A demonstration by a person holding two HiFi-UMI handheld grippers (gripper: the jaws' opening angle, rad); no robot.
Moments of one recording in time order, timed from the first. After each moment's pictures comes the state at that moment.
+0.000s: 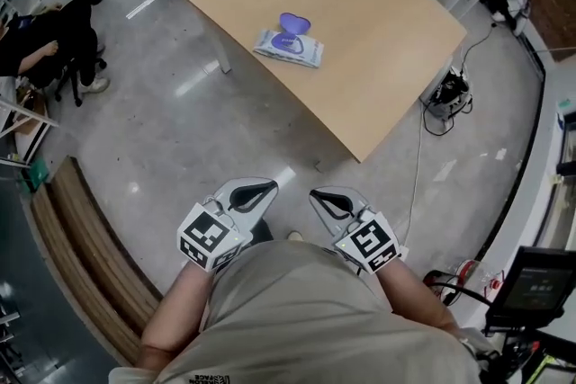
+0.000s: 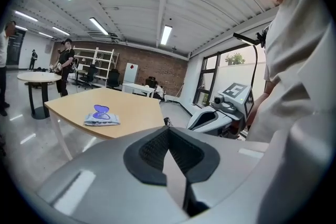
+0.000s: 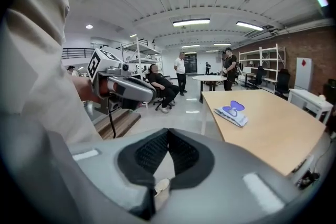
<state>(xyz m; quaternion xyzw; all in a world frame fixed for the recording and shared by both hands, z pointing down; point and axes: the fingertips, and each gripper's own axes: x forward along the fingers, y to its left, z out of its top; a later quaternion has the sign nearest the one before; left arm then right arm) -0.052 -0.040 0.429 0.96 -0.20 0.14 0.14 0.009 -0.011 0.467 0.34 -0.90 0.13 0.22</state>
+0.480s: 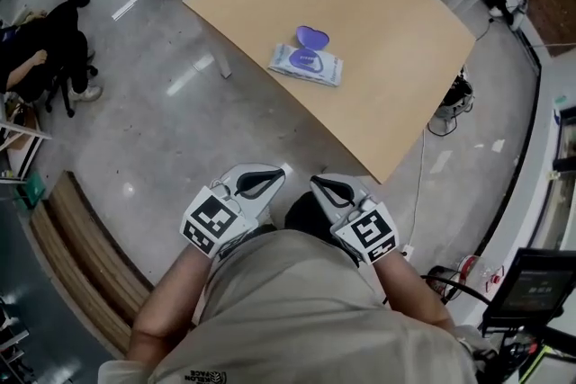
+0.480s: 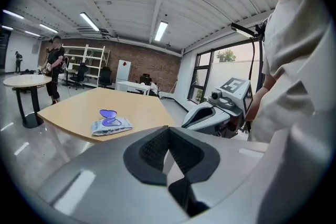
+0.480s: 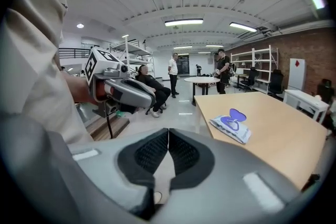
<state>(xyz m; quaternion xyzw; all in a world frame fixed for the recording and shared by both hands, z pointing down) -0.103 -0.180 0.435 0.97 -0.15 0.16 0.12 -0.054 -0.156 0.465 0.39 -0.89 0.13 0.21</state>
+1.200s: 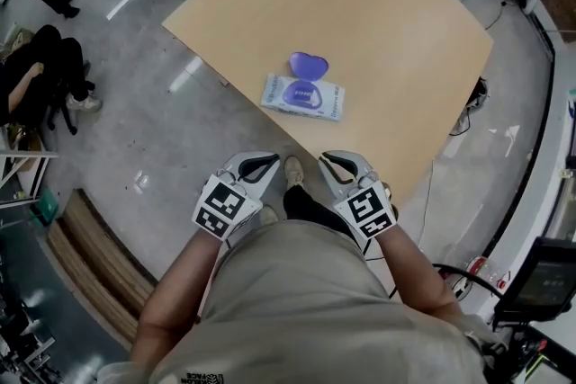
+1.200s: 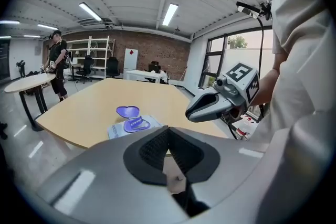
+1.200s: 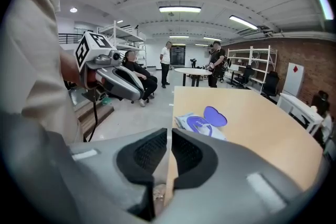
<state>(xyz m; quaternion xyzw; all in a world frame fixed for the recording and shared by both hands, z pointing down) -0.044 -0.377 0.515 0.94 -0.18 0.25 0.13 0.037 -0.356 0.538 0.41 -0.86 0.12 0.29</state>
